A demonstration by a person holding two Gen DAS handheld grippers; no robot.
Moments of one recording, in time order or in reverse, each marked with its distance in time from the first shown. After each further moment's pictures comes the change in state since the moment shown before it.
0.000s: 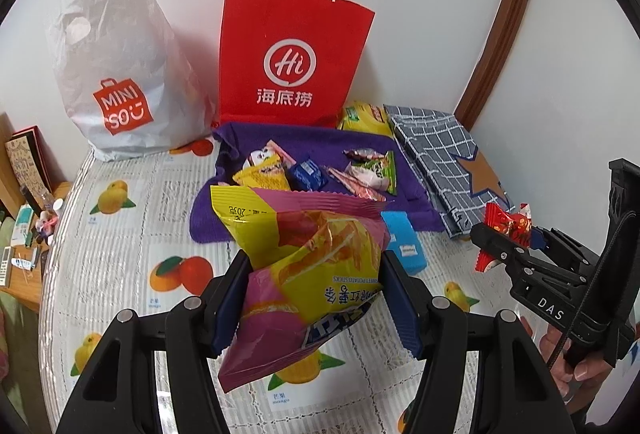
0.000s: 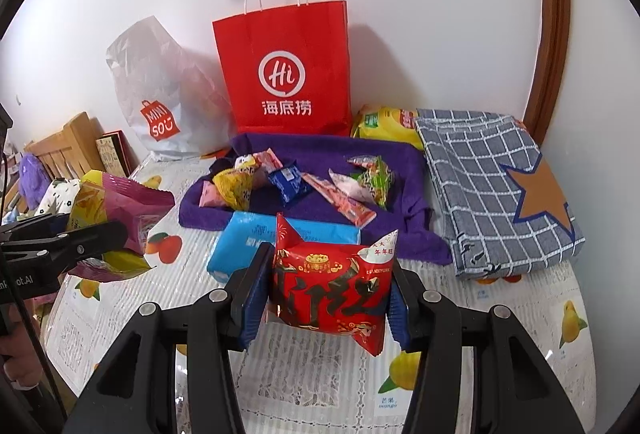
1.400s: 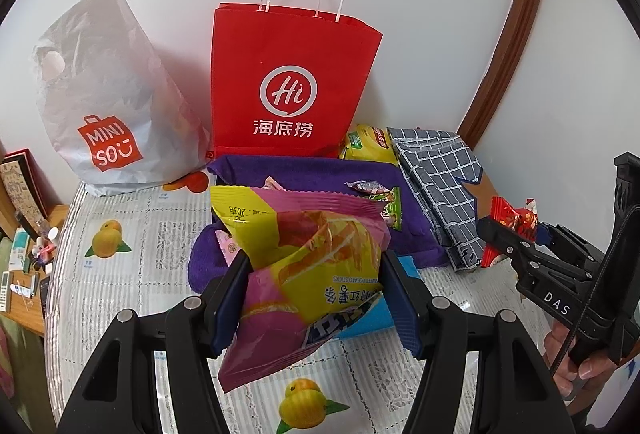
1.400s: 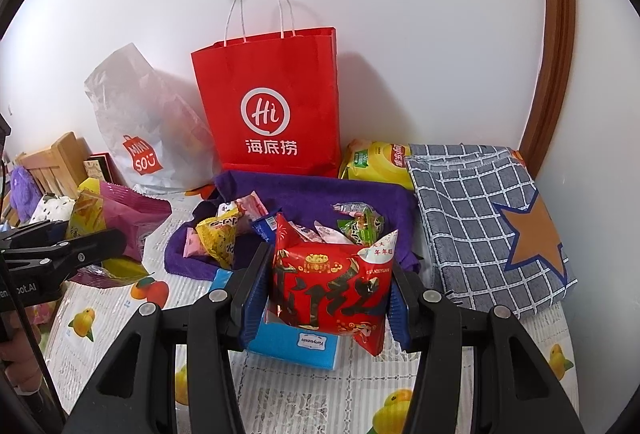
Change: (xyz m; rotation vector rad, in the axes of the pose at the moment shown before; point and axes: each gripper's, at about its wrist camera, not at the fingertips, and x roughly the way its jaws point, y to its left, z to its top) left arm 0.021 0.003 0.051 0.006 -0.015 -0.004; right arm 0.020 -0.005 0.055 0.004 -0.032 -0.038
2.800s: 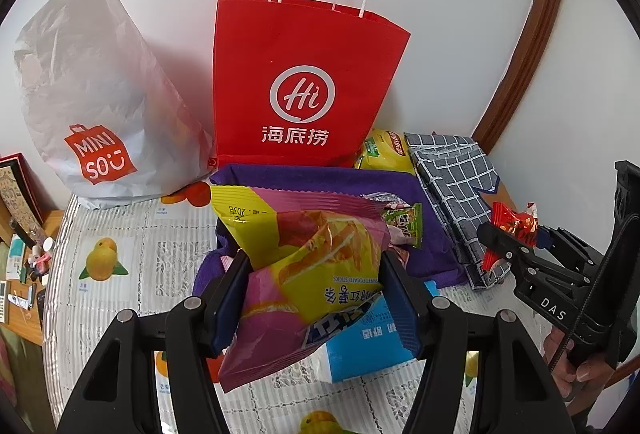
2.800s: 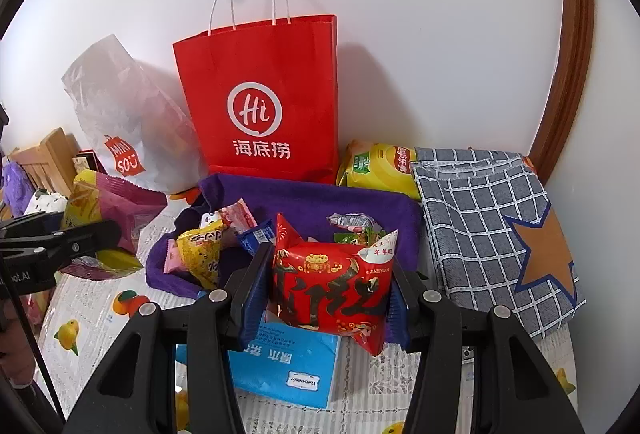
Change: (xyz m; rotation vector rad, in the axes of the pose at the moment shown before) left arm 0.039 0.021 0.024 -0.011 0.022 0.011; right arm 0.047 -0.001 0.018 -0.021 0.026 -0.008
